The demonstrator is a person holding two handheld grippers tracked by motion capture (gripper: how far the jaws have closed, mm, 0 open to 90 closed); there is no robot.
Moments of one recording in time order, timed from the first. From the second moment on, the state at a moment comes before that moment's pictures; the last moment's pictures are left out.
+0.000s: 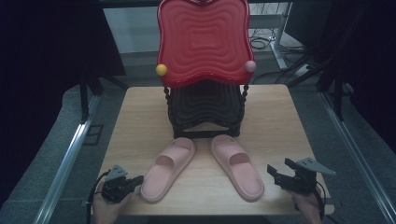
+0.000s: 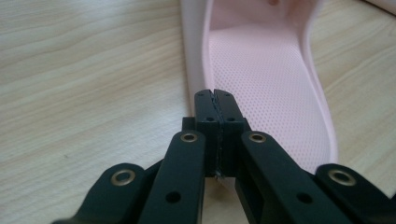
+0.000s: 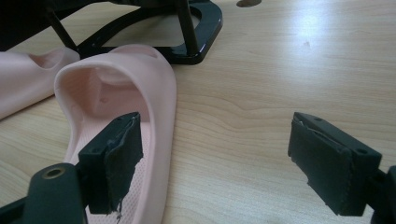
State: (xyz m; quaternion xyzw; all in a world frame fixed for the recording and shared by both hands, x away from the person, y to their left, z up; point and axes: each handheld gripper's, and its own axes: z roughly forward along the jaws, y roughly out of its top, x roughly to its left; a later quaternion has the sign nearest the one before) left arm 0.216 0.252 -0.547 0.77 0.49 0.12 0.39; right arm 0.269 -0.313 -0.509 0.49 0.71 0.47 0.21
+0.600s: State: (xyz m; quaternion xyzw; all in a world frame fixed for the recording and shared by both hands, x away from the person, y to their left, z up) left arm 0.206 0.227 -0.548 0.78 0.47 0.08 0.41; right arm 0.268 -0.314 -0.508 0.49 0.70 0.47 0.21
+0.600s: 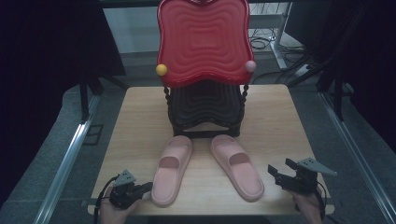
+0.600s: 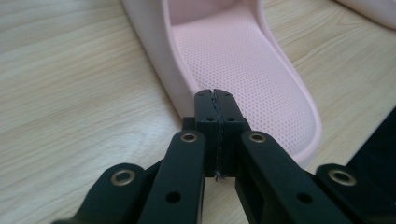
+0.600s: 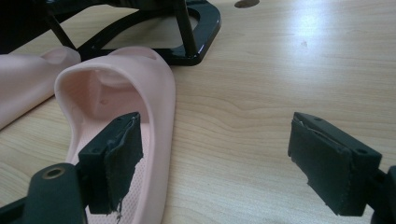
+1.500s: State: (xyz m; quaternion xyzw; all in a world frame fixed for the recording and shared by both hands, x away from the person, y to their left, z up) left arm 0.202 0.138 -0.538 0.83 0.37 0.03 0.40; right arm 0.268 -0.318 -0.508 0.50 0.70 0.47 0.21
